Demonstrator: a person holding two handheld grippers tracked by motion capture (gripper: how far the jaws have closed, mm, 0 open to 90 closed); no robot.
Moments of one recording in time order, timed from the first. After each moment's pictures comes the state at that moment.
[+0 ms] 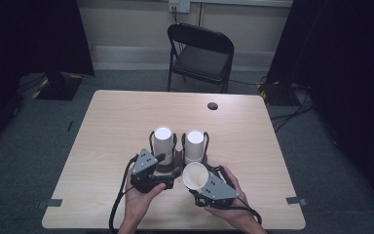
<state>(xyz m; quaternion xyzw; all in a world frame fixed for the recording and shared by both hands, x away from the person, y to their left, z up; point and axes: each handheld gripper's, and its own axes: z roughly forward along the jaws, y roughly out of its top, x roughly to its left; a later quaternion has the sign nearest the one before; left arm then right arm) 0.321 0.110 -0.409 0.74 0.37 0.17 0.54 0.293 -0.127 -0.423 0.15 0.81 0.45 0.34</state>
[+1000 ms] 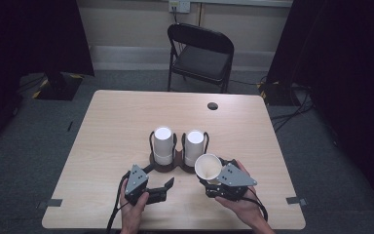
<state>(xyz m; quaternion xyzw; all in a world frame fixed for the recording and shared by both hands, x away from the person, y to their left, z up) 0.301 0.130 -0.462 0.71 0.38 0.22 0.55 0.311 -0.158 -0.416 0.23 0.79 0.48 0.31</state>
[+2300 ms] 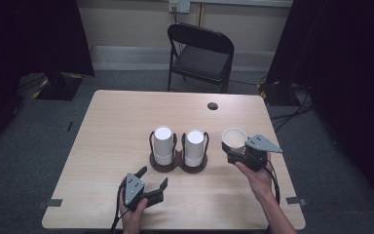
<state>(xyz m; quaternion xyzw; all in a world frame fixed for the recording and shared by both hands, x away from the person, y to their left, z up) 0.294 0.134 -0.496 0.66 0.41 0.30 0.55 0.387 -0.221 -0.408 0.38 0.72 0.49 0.32</state>
